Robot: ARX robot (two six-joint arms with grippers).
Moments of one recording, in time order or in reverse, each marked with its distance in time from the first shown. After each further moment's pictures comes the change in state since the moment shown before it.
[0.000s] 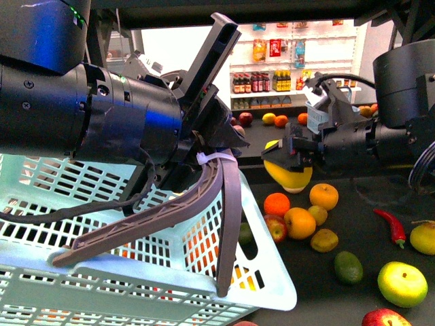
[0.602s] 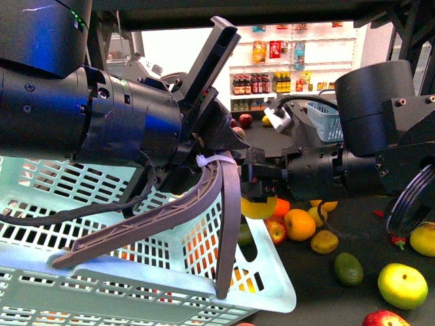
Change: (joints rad) left arm 0.000 0.000 0.000 0.000 0.000 0.000; right arm 0.148 -0.015 -0.113 0.049 0.010 0.065
